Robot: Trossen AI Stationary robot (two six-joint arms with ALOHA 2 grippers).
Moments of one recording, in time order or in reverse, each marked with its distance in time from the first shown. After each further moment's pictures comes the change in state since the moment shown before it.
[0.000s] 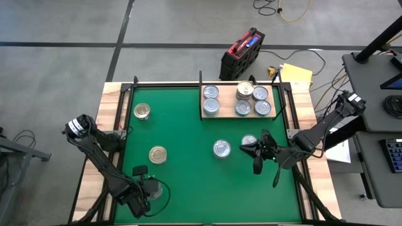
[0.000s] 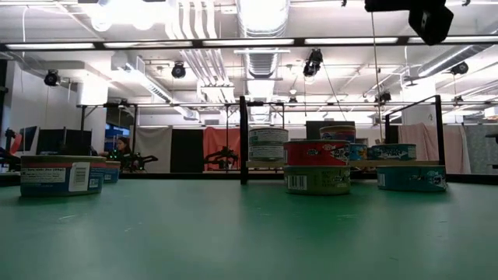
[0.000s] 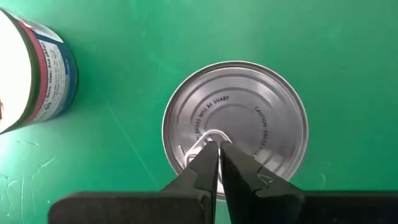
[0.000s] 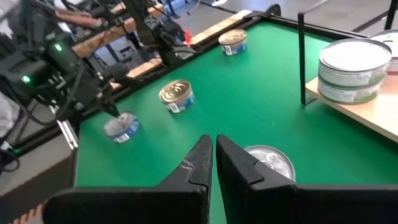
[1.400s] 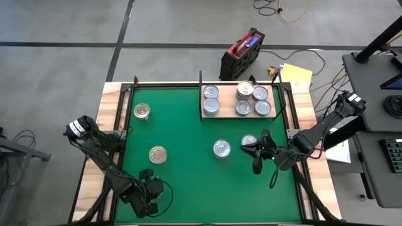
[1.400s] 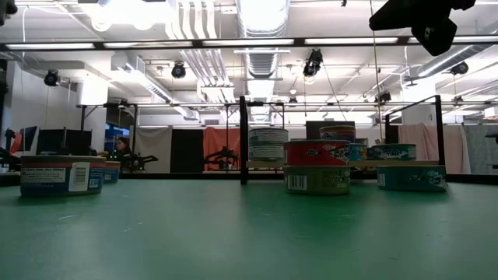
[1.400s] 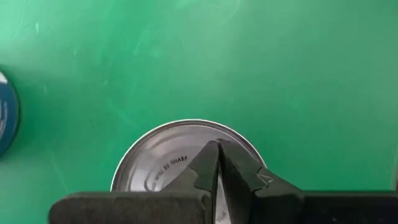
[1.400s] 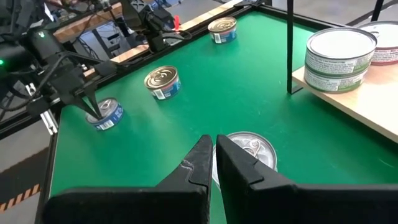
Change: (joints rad) left arm 0.015 0.024 -0.083 0.279 -0.093 -0.047; right arm 0.000 0.001 -0.029 -0.057 -0.002 0.016
